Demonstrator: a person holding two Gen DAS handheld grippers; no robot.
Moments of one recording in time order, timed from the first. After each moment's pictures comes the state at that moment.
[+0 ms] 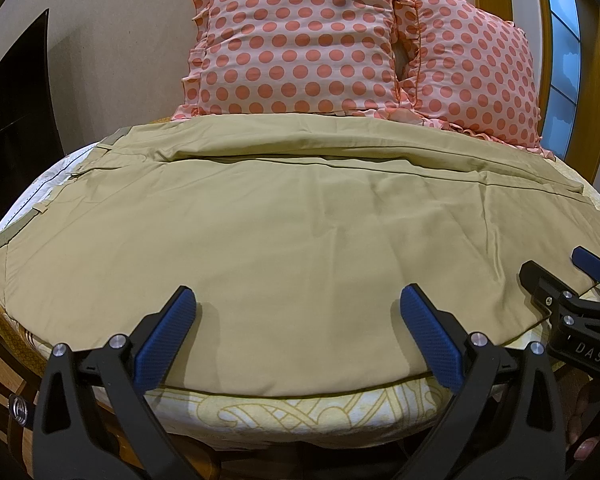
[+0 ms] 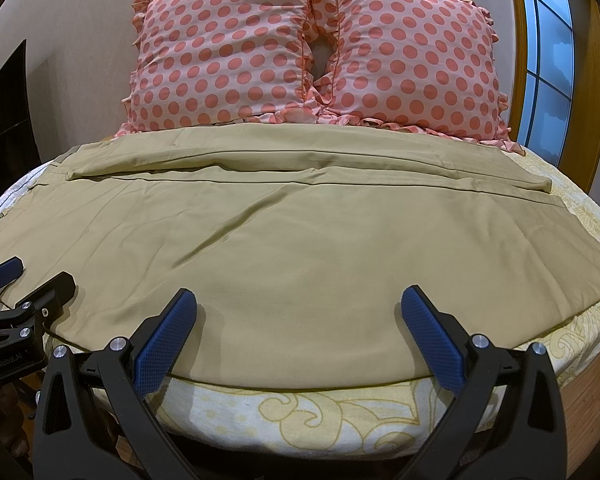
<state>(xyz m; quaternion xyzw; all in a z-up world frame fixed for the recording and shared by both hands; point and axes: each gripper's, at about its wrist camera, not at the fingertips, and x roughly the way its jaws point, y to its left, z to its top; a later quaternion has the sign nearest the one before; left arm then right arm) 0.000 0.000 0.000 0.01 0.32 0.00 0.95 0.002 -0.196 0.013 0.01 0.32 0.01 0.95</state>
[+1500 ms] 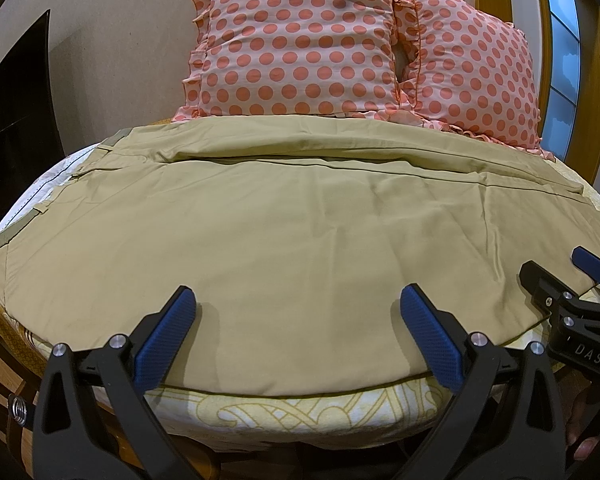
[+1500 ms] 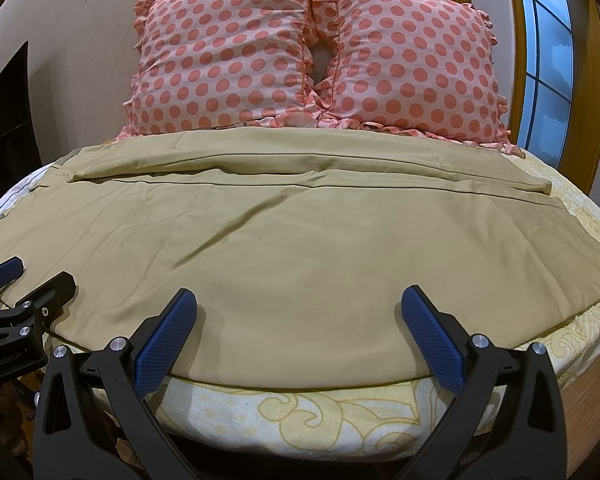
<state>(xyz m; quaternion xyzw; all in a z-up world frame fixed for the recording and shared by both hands) 0.000 0.000 0.000 0.01 0.32 0.00 0.95 0.000 -0.197 0.011 0.01 0.31 0.01 0.95</state>
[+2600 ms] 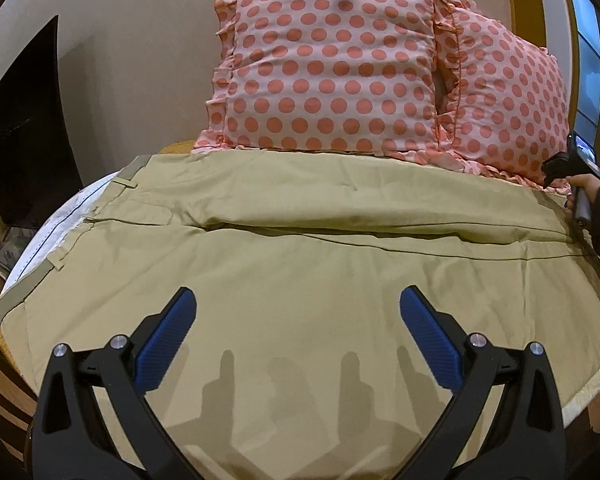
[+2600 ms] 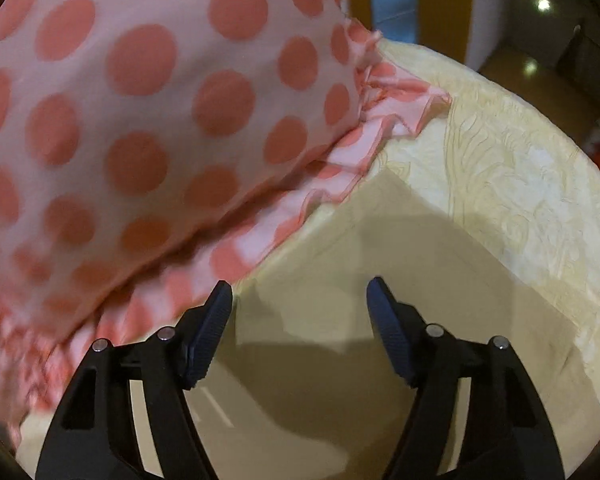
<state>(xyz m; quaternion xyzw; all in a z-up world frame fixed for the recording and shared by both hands) 0.063 0.034 0.049 0.00 0.31 0.03 0.95 0.352 -0.485 0.021 0.25 0.44 -0.29 0.81</state>
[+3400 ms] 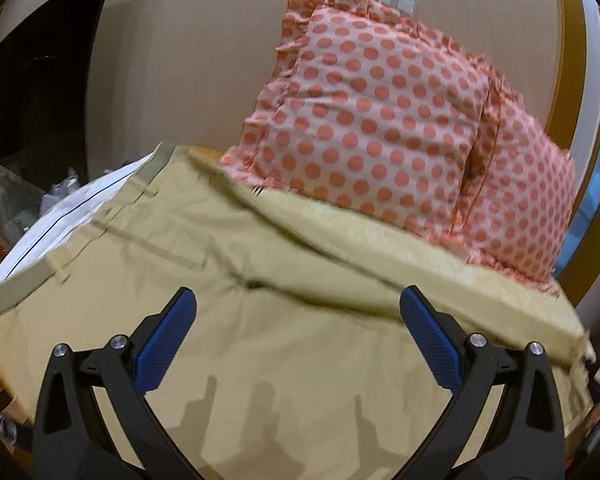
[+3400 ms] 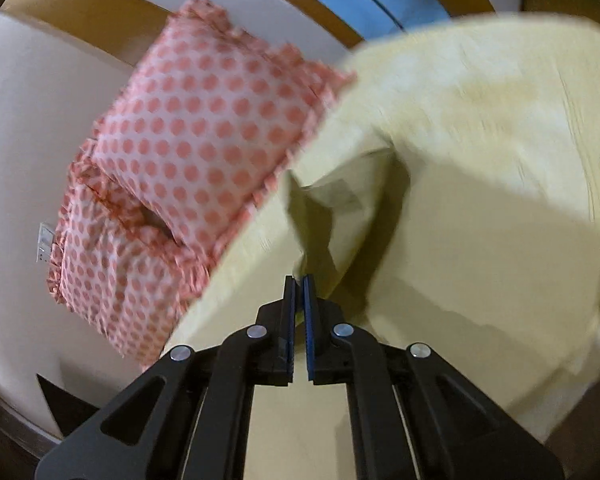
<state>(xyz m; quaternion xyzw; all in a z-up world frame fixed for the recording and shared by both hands) 0.086 0.114 0.093 -0.14 0.26 0.02 0.96 0.052 -0.508 0.009 0.48 0.27 -0.05 0.83</state>
